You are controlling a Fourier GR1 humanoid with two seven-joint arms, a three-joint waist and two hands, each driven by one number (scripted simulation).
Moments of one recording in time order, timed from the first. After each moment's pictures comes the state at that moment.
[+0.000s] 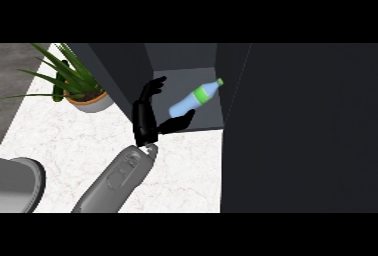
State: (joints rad) left arm -0.55 0.08 -0.45 -1.01 -0.02 0.96 -0.07; right arm 0.51 -0.12 0.38 -2.07 -0.25 0.14 -0.22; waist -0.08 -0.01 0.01
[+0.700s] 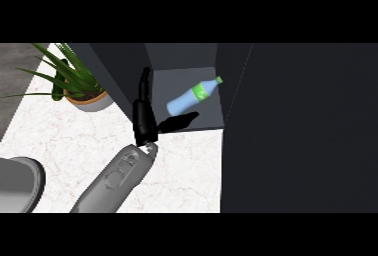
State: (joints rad) left arm -0.55 0.08 -0.46 -1.04 0.04 0.95 -0.06; right arm 0.52 -0.12 0.38 -2.07 -0.25 0.15 -0.24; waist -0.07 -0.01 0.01
